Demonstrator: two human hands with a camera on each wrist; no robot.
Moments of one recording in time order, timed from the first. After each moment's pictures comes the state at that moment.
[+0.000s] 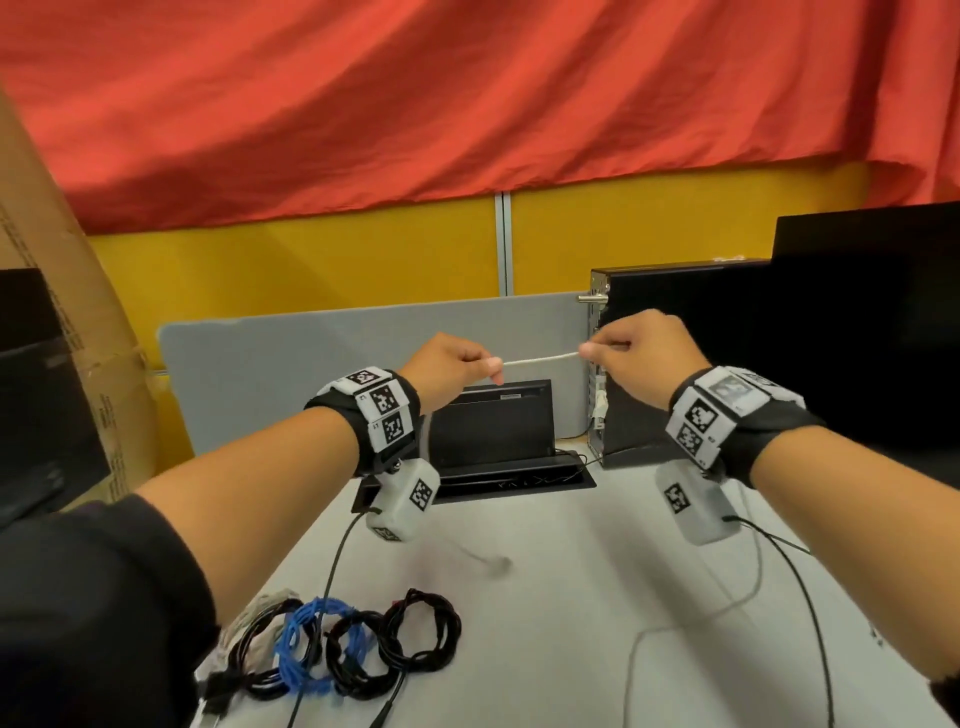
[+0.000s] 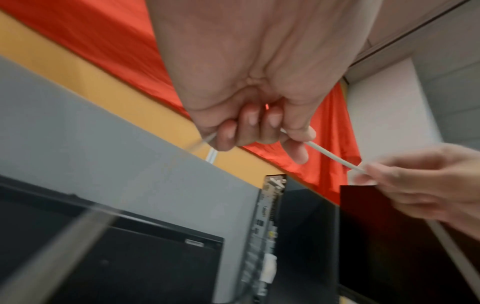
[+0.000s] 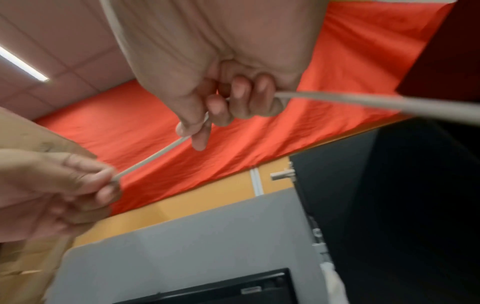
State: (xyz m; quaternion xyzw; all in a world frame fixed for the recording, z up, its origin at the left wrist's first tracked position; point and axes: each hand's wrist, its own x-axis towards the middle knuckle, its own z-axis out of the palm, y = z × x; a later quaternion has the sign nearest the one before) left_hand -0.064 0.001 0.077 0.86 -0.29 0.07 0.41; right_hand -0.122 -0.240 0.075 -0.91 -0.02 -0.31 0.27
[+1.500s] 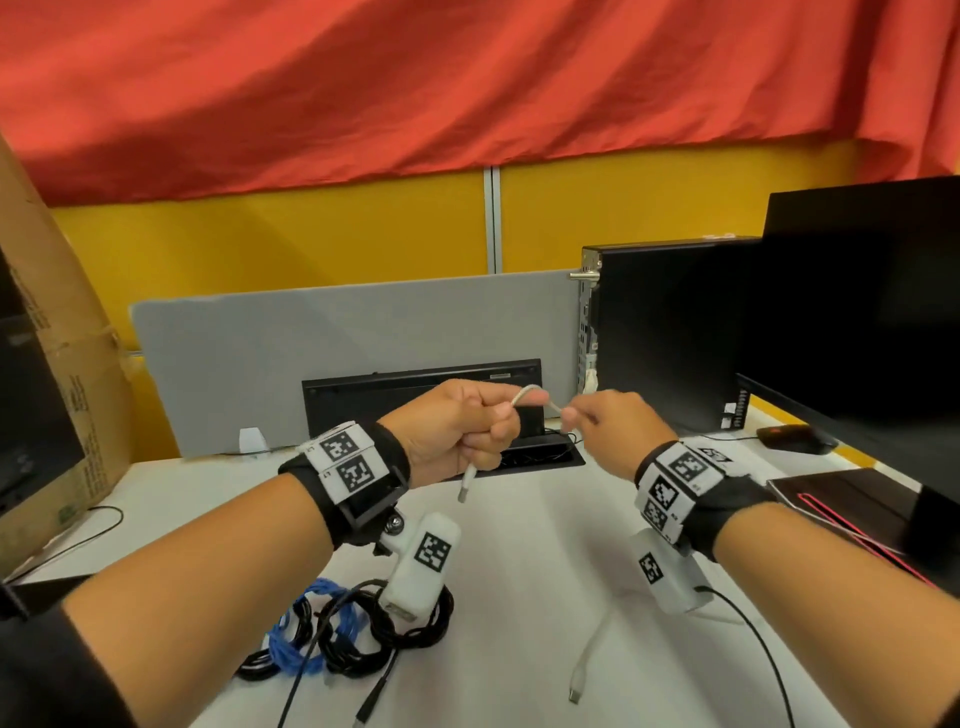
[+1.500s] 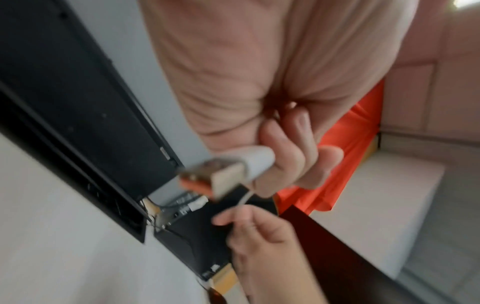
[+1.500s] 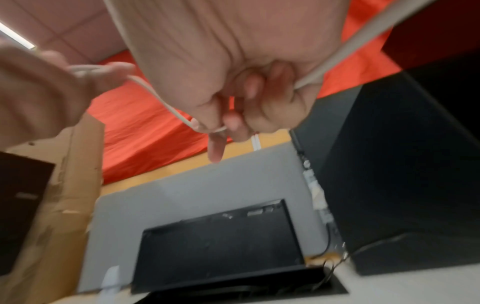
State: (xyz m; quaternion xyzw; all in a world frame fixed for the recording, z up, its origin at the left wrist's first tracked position) left_hand -0.118 0.003 0.032 0.60 -0.33 -0.31 0.66; right_hand -0.140 -0.212 -0.003 -0.96 0.01 -0.17 0.23
